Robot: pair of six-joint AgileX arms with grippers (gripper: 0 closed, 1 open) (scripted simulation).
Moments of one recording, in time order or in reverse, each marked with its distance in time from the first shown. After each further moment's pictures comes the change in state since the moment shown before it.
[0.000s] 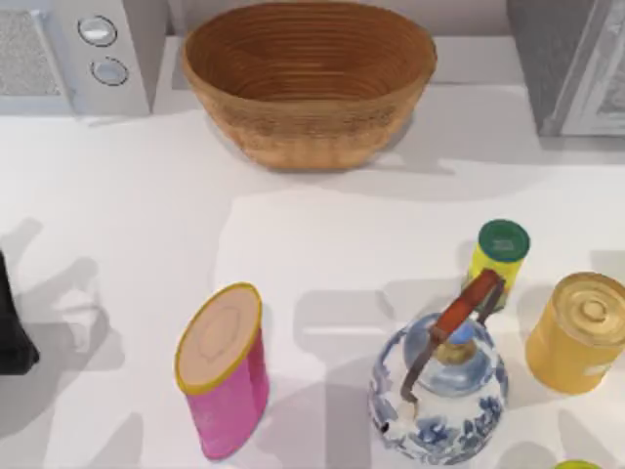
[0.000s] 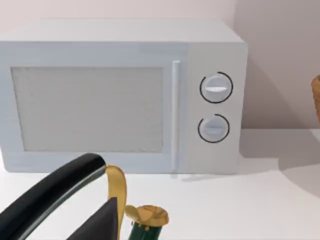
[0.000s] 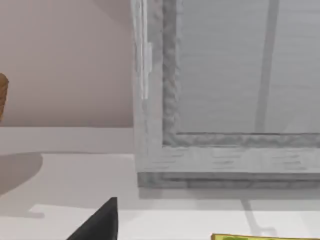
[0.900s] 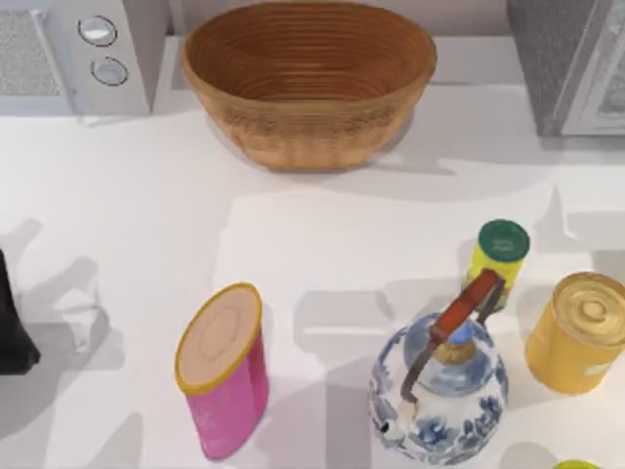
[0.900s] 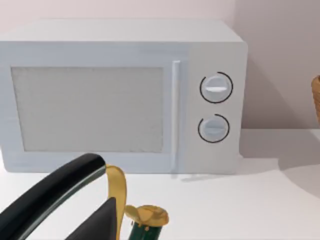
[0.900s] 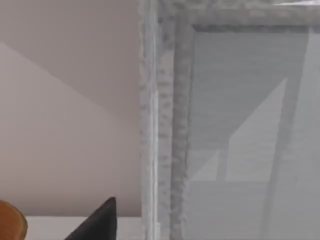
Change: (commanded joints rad) left arm 0.000 0.000 0.000 0.000 0.000 0.000; right arm 0.091 0.659 0.830 -0.208 0.098 0.004
